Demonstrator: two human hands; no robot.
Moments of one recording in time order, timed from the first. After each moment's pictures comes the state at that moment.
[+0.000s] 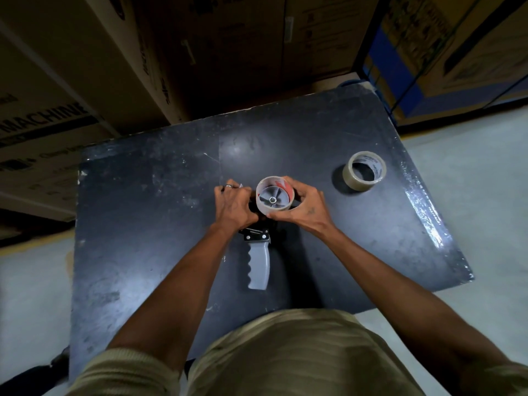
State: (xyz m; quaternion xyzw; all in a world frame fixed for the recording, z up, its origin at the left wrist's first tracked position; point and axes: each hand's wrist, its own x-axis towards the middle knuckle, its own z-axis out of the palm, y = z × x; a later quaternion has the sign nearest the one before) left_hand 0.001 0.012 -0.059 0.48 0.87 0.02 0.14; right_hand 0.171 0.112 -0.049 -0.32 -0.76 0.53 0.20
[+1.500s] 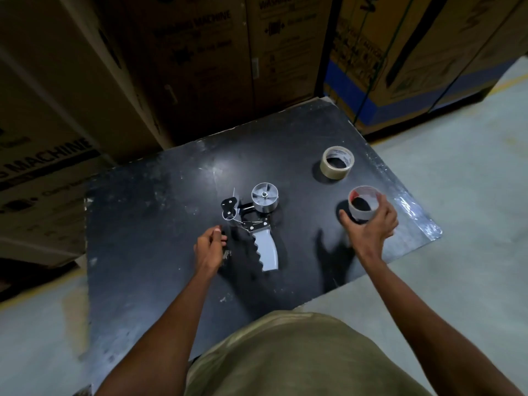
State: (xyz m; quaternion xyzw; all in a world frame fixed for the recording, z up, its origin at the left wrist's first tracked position) left_hand 0.019 -0.117 -0.094 0.17 0.81 0.48 0.29; right_hand 0.324 0.068 -0.073 -0.69 -0.59 0.24 0.35
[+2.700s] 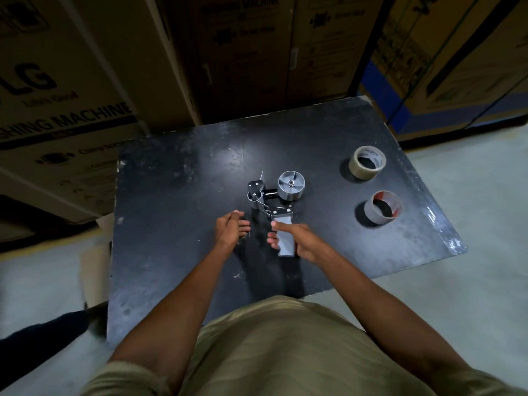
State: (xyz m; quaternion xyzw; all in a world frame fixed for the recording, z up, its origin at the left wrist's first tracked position) left_hand 0.025 -0.123 -0.068 0.03 0.75 0.53 0.40; right_hand 0.182 -0.021 -0.077 -0.46 -0.36 0.81 0.04
